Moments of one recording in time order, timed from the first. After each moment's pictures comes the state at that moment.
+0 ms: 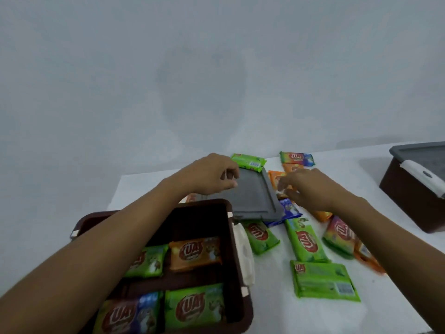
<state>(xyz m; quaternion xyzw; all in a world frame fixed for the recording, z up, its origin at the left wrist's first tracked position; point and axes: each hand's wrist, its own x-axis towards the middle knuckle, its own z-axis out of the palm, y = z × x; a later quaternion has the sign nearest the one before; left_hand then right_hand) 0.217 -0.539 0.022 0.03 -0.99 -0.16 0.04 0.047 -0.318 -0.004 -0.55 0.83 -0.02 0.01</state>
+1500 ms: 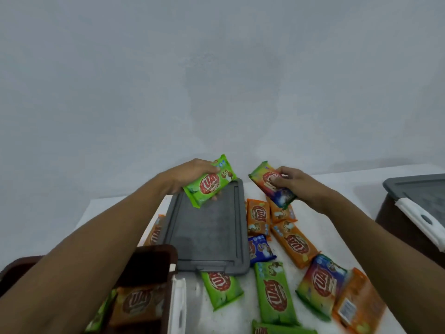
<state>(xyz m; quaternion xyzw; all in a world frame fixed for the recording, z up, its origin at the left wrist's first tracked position) 0.103 -0.560 0.026 0.25 -0.74 -0.62 -0.05 -0.090 -0.342 -0.008 -0.33 0.74 -0.47 0.35</state>
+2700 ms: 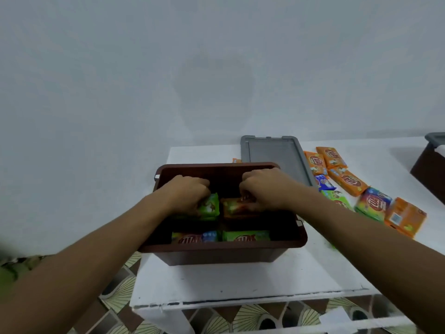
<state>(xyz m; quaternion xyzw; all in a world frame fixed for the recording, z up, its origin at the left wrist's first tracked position) 0.424 -0.554 -0.024 0.09 -0.99 0.10 -0.10 0.253 -0.397 -0.001 -0.70 0.71 0.10 -0.01</state>
